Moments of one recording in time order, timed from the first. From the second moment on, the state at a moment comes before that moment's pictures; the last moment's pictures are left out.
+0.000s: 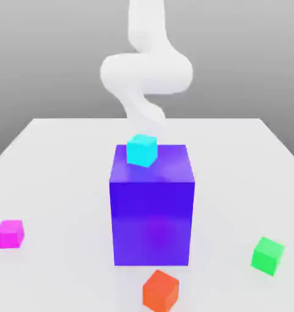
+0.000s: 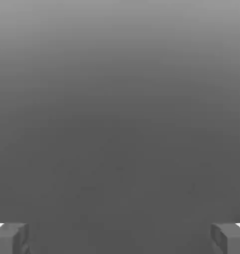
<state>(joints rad) -0.05 -0.71 -0.02 -2.33 0.00 2.34 0.86</state>
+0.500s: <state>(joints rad) -0.34 -0.16 -0.18 -2.48 0.02 2.60 1.22</state>
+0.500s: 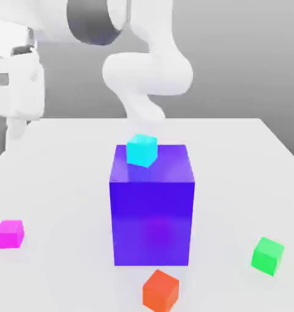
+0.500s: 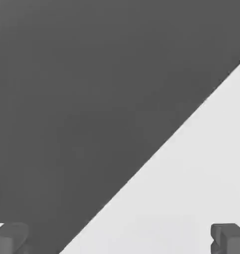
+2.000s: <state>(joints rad) -0.11 0.12 0.25 -2.55 -0.02 2.67 1.12</state>
